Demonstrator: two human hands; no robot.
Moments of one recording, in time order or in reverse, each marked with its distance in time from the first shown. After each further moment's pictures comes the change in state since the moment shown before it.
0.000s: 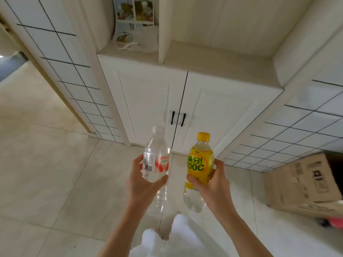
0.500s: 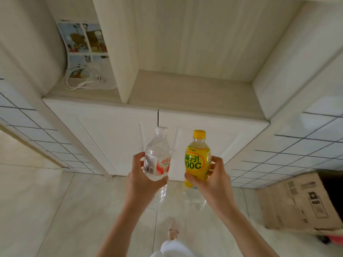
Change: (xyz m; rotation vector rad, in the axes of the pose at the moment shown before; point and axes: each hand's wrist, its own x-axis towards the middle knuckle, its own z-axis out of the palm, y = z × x) left_hand 0.181 0.089 0.128 0.187 -0.127 0.117; right_hand 0.206 -0.020 -0.052 -0.022 0.121 0.037
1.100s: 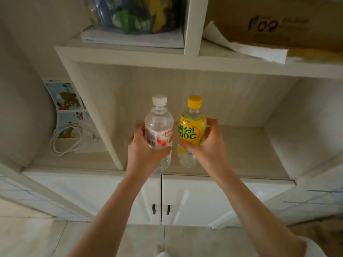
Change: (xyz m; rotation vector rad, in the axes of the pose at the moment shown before) left_hand 0.260 0.136 -0.001 -0.023 0.100 0.223; right_hand 0.251 -0.150 0.007 0.162 0.172 -0.271
